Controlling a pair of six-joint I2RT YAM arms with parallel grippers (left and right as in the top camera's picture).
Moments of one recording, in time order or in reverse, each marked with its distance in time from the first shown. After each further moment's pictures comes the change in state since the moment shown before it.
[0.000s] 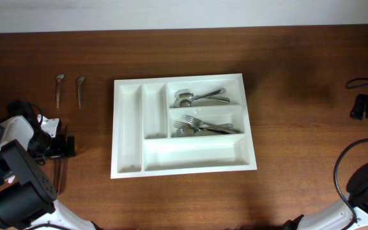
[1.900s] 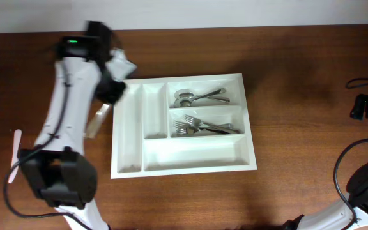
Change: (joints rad) left arm -0.672 0.034 0.746 -0.608 0.001 0.071; right arm 0.000 0.000 0.000 0.000 0.000 0.000
